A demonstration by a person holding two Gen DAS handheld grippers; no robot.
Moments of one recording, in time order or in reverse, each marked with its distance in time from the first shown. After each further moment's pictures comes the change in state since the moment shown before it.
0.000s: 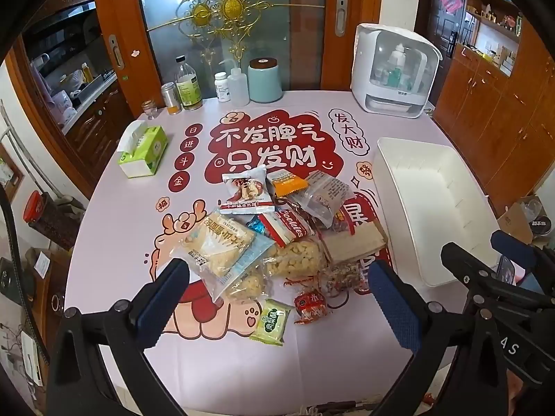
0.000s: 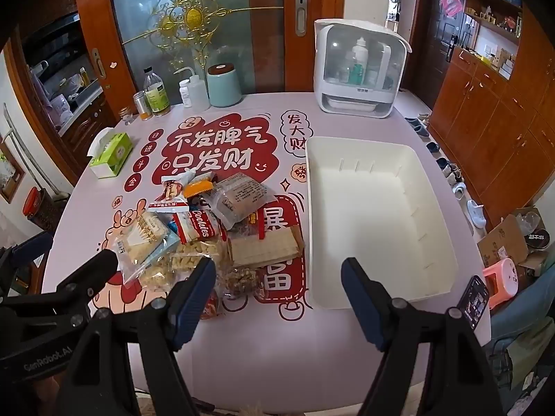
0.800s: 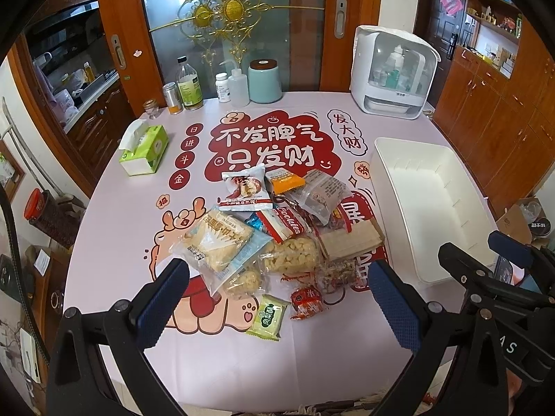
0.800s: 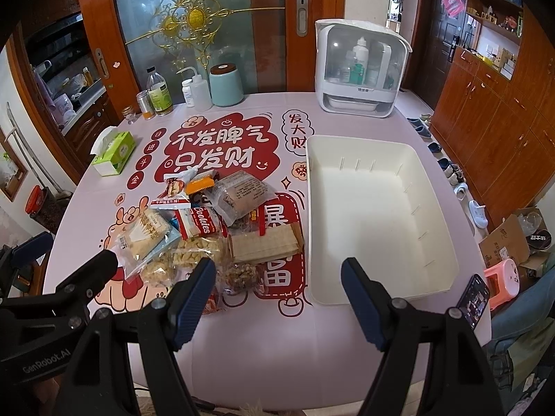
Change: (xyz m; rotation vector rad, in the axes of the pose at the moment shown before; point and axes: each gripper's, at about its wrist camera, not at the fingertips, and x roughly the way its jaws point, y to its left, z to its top) left arm -0.006 -0.006 0.000 -0.001 -0.005 0.001; right arm -0.004 -0.003 -0.005 -0.001 0.001 0.005
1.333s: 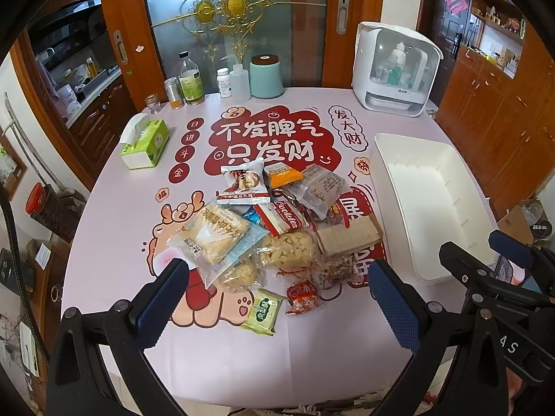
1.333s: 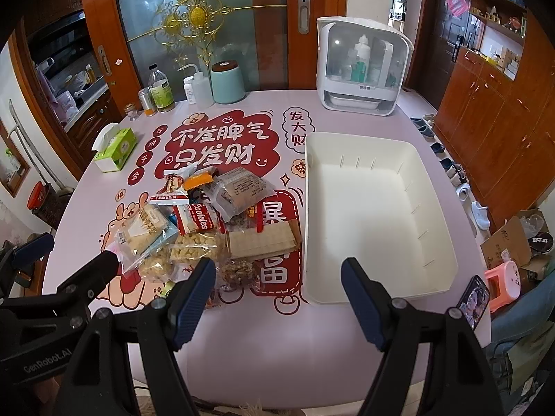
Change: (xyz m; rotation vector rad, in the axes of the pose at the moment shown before) left arm -0.004 -0.003 -0.011 -0.015 0.009 0.005; right arm 0.001 -0.008 -0.005 -0.001 0.004 0.005
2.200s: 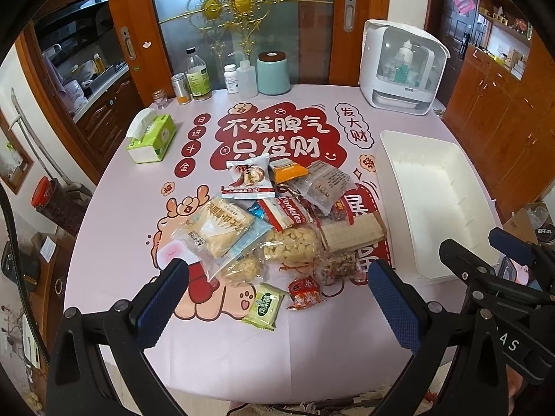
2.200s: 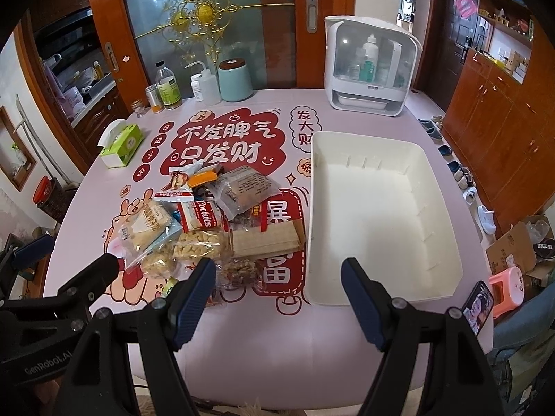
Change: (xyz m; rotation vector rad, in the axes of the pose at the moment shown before) left arm -0.006 0.003 -0.013 -0.020 0.010 0.024; right arm 0.006 -0.001 0.001 -0.016 0.005 0.032
